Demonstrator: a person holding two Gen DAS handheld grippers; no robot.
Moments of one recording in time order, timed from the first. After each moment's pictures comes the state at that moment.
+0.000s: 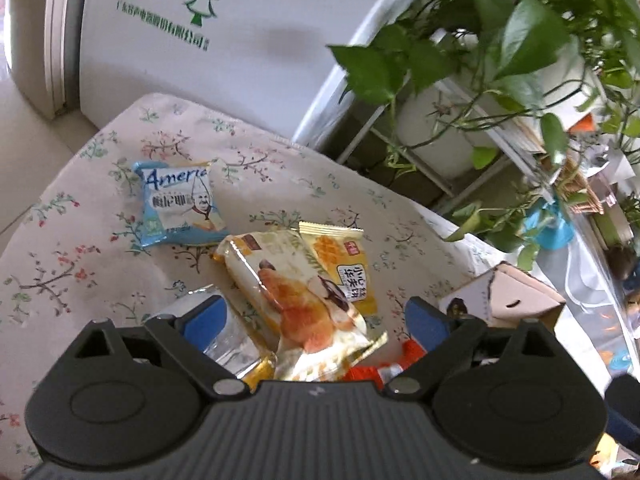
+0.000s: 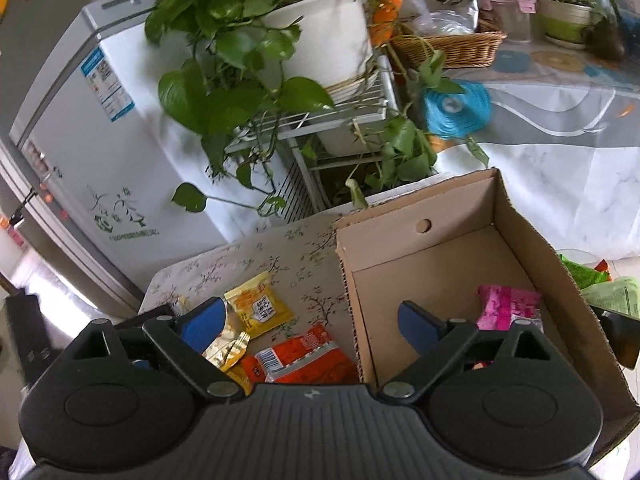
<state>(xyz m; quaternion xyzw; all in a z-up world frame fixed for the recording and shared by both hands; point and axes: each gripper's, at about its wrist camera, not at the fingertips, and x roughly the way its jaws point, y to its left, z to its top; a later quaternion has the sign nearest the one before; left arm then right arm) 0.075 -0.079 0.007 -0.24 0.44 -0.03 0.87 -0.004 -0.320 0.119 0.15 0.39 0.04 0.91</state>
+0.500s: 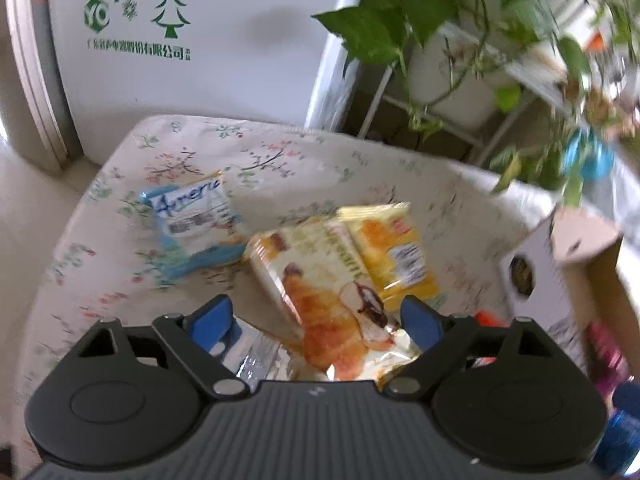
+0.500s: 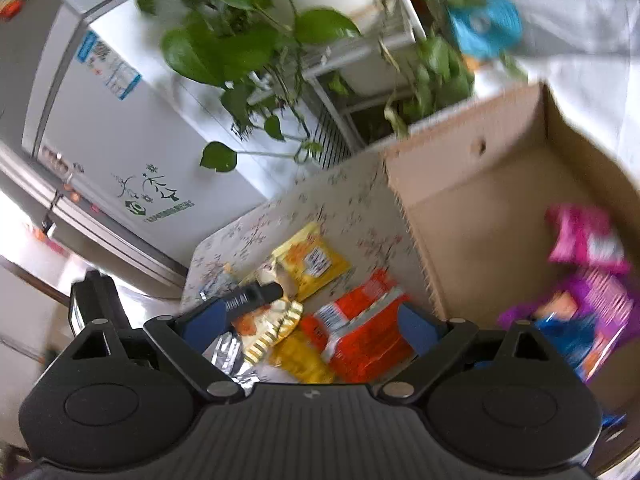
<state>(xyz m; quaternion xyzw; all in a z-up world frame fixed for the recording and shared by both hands) 0.088 -0.082 -0.006 -0.09 0.47 -0.04 0.88 0.011 -0.306 0.088 0.28 0.46 0.08 0.84</state>
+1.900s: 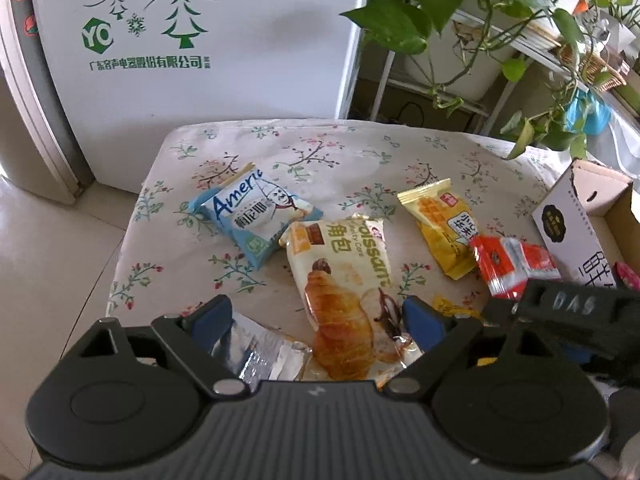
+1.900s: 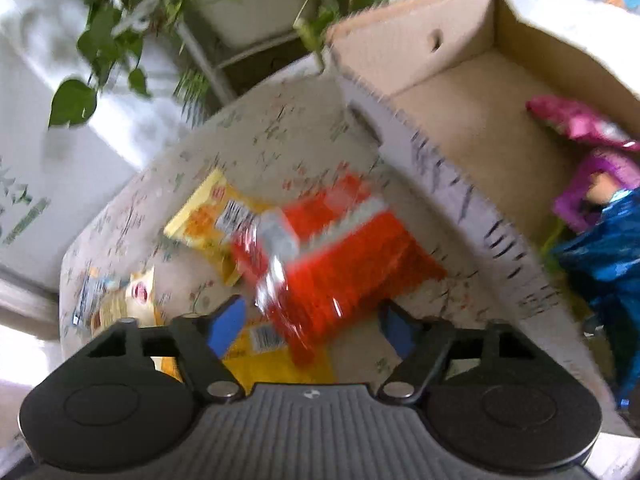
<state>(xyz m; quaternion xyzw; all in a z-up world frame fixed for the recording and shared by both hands) 0.080 -0.039 -0.003 -0.03 0.47 -0.06 0.88 0.055 -0.229 0.008 0.23 0.51 -0.13 0.82</state>
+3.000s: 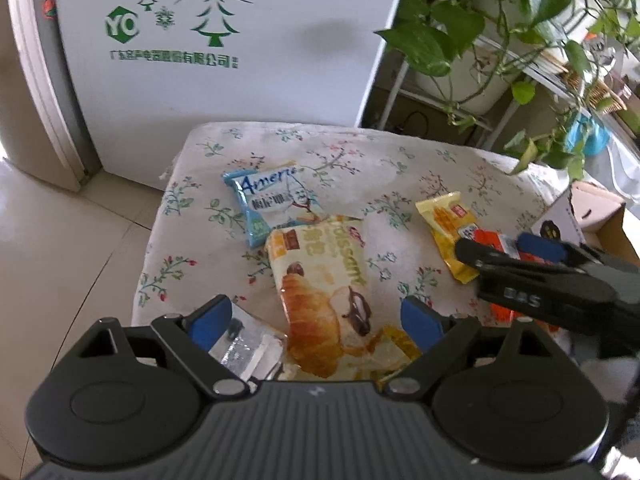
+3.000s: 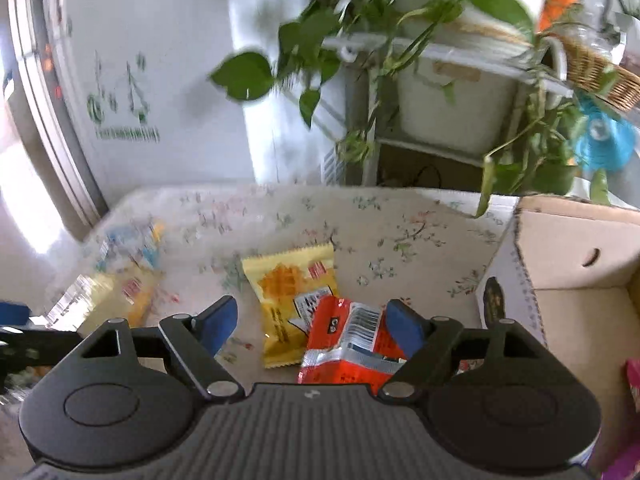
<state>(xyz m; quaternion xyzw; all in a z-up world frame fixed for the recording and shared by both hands) 0.073 -0.011 0.007 -0.06 0.48 -0.07 0.88 0.093 -0.209 0.004 -0.04 0.40 0.08 0.91</state>
